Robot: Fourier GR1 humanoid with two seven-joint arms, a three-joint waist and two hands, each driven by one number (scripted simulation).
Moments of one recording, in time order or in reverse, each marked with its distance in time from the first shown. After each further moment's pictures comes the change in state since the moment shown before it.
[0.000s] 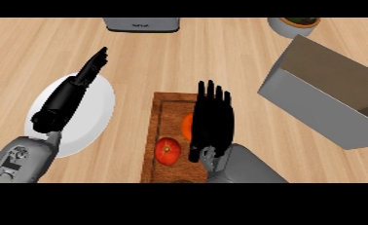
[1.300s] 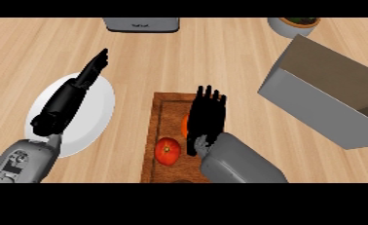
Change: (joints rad) left arm 0.023 -0.030 0.027 -0.030 -0.033 -0.023 0.018; right arm -0.090 0.002 0.061 0.272 -0.114 -0.099 0.009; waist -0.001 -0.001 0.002
